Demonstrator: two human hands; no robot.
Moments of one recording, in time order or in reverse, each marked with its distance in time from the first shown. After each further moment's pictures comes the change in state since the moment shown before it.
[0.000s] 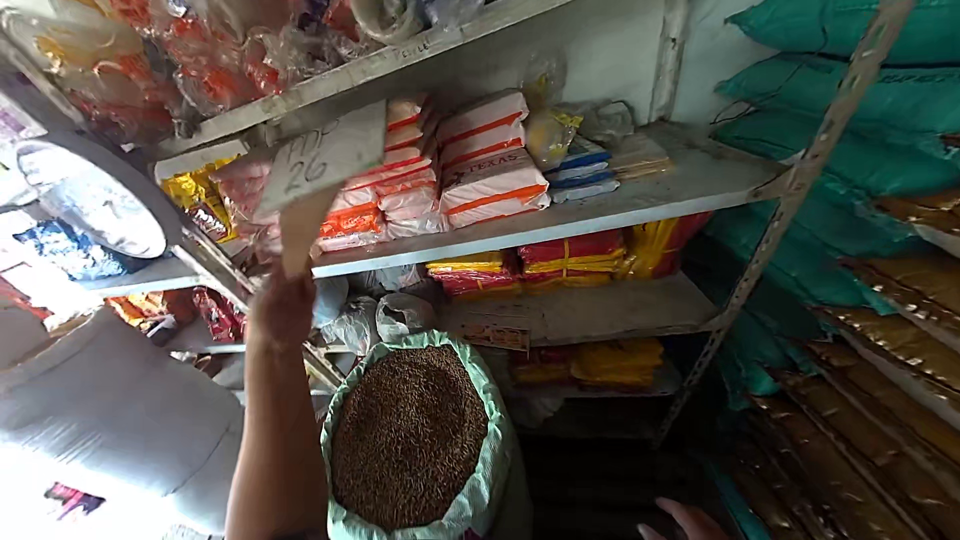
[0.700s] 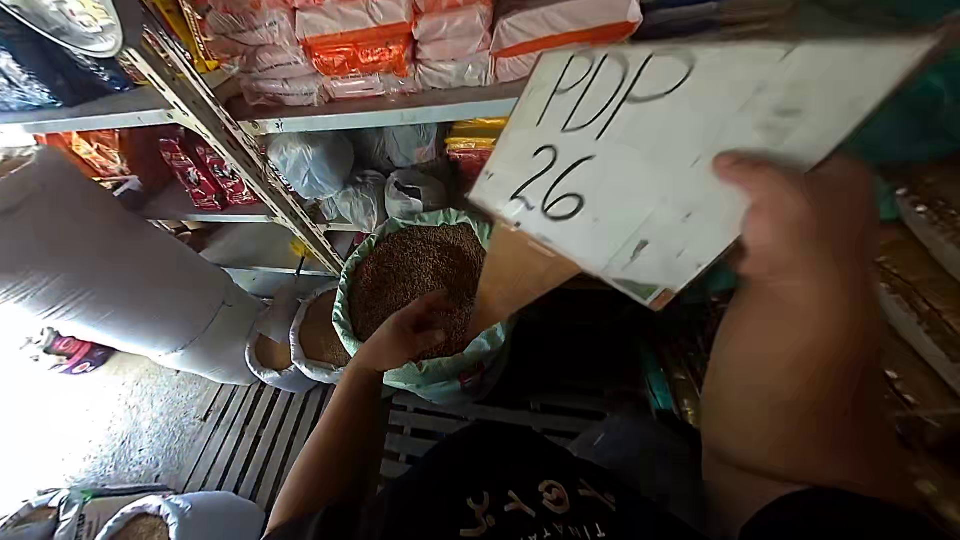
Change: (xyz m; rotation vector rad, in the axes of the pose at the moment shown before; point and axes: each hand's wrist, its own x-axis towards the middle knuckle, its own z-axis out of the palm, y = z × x) left_hand -0.223 -0.100 -0.073 0.335 -0.760 -0.490; right_hand -0.002 -0.238 -0.084 0.668 0.658 -0.512
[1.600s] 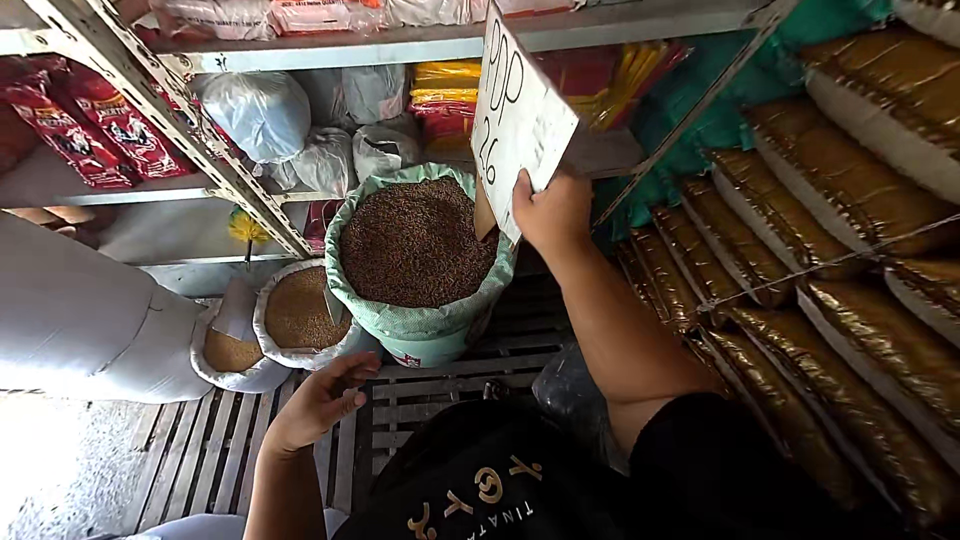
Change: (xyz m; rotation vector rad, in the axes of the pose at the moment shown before) left_hand -0.203 -0.083 -0.074 -0.149 -0.042 0.047; right_hand -0.124 0.016 0.159 -0.781 -0.018 -0.244
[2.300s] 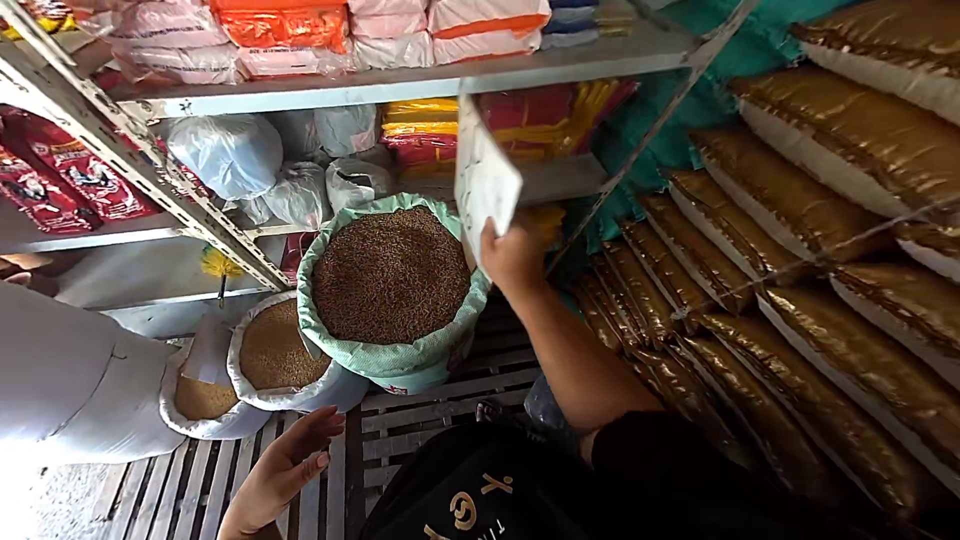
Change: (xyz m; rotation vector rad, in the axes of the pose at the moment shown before) left_hand -0.017 -0.019 0.002 -0.039 0.127 -0.137; right_hand -0.007 0.030 0.019 -0.001 0.051 0.056
